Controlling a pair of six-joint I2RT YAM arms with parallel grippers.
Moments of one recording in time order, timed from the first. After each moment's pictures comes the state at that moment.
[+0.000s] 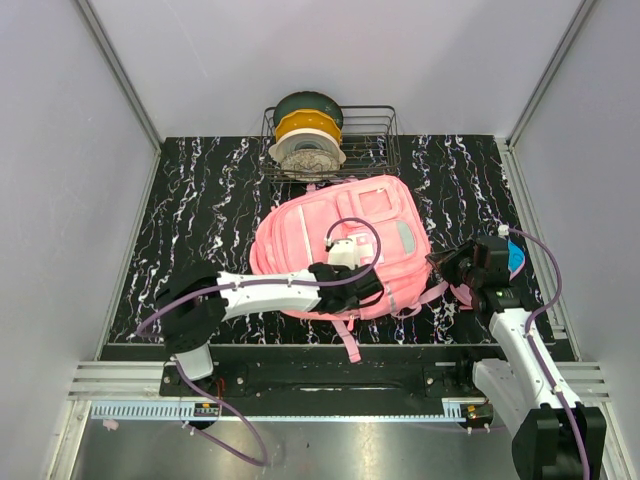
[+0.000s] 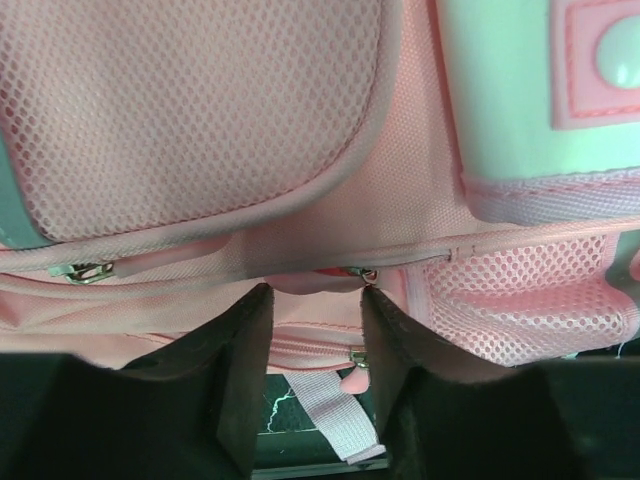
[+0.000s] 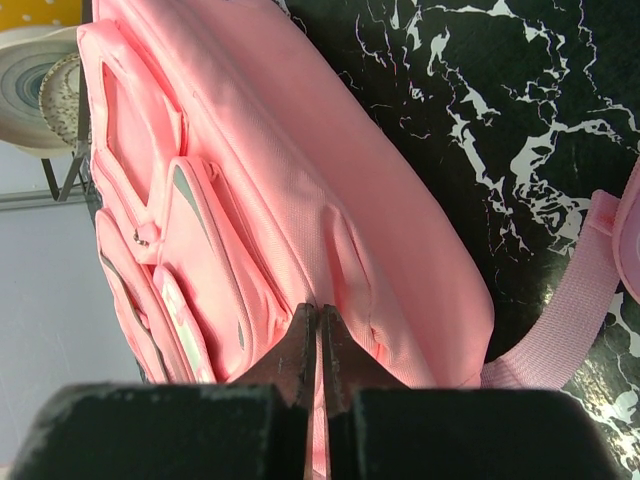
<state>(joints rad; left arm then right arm) -1.19 1.74 1.19 -0.66 -0.52 -1.12 0.03 0.80 0.46 -0.25 -0.18 1.00</state>
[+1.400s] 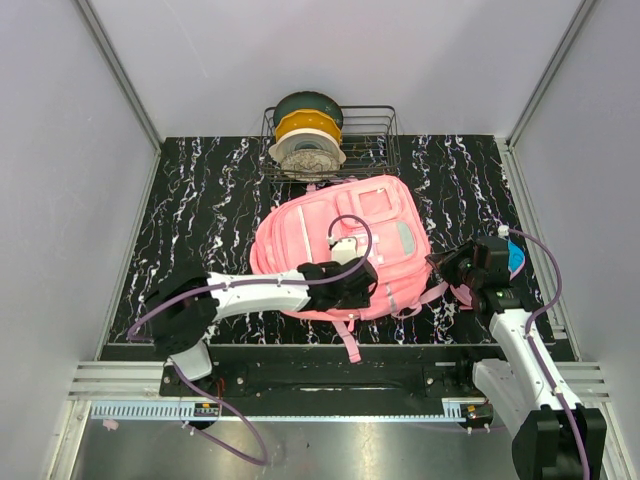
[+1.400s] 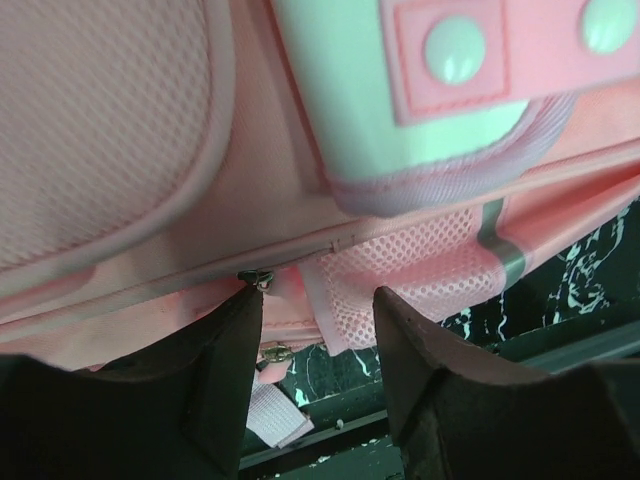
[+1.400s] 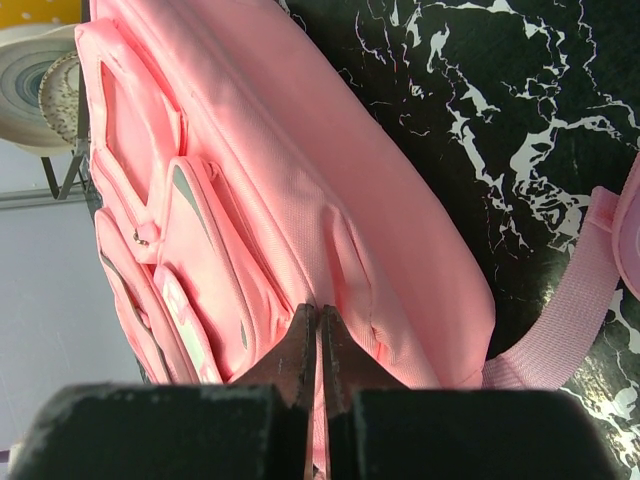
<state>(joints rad) -1.15 1.69 1.10 -0.41 -0.33 -1.07 0.03 0.79 0.46 -0.26 -0.18 1.00</state>
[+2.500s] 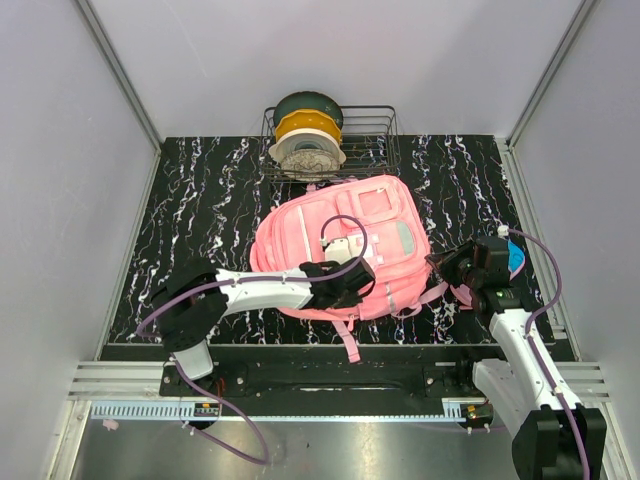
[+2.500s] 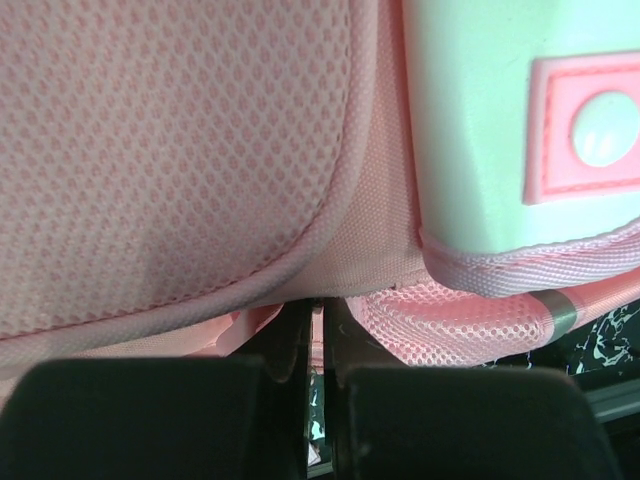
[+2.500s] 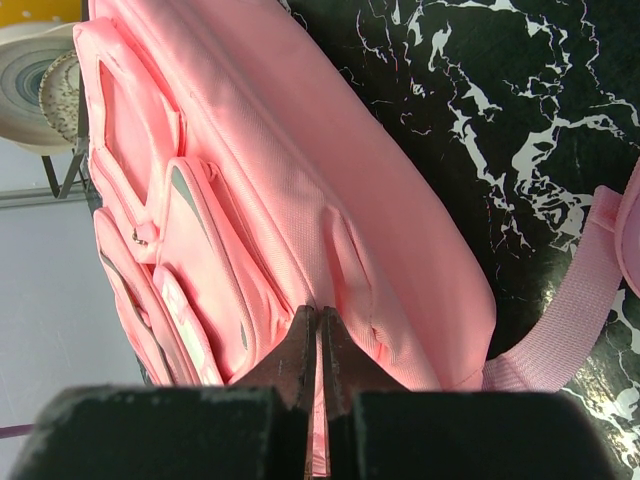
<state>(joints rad) -1.12 1.73 1.08 -0.41 -0.35 -1.15 0.03 0.79 0.46 -0.26 -0.19 1.00</state>
